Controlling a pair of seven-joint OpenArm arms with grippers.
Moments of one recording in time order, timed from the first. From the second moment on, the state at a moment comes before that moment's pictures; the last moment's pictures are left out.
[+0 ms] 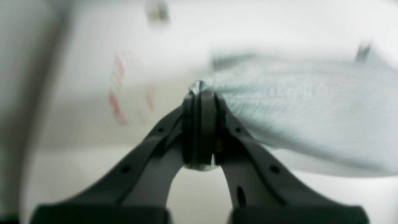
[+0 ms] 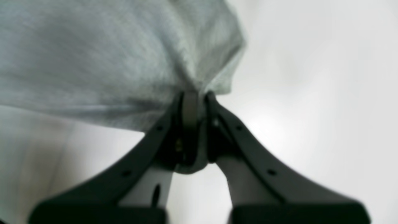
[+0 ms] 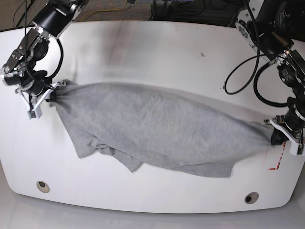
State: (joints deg) left arm -16.3 -13.6 -36.2 101.9 -26.9 -36.2 73.8; right arm 3.0 12.6 39.5 98.9 26.7 40.5 -80.0
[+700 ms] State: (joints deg) left arm 1.5 -13.7 -41.0 102.2 -26.9 -41.8 73.4; right arm -9.3 10.1 39.5 100.9 27.3 40.5 -75.2
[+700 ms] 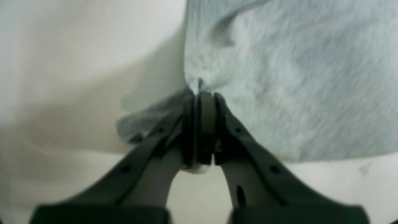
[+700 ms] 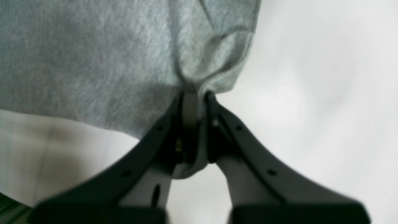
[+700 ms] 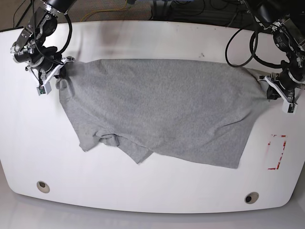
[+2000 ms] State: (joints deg) left arm -7.0 -16.7 -40.4 102.5 -27.1 -41.8 73.6; right arm 7.7 12.5 43.7 81.6 21.0 40.3 -68.0
